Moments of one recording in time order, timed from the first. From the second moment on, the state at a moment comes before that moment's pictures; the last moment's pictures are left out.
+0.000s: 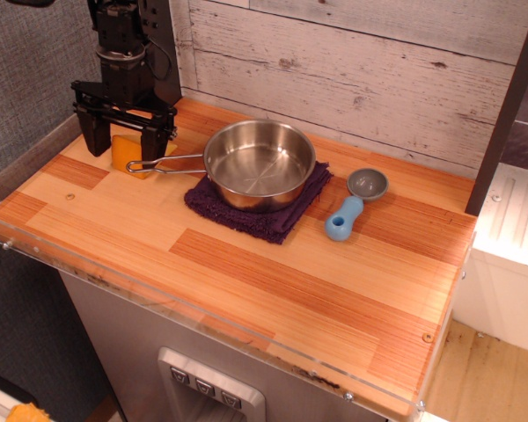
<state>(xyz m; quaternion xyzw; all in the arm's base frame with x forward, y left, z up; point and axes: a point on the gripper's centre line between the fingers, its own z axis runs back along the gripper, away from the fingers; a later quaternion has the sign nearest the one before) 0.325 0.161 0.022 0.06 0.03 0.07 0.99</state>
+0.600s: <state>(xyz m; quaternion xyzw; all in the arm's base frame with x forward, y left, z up) 0.323 0.147 0.041 0.06 0.01 0.06 1.00</state>
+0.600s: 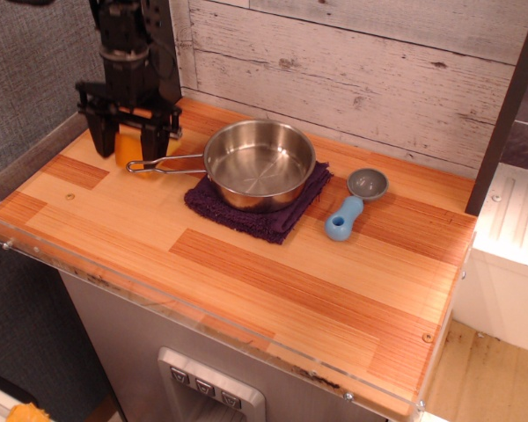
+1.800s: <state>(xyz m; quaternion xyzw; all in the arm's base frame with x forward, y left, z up) 0.332 0.014 0.066 0.02 -0.03 -0.06 1.00</state>
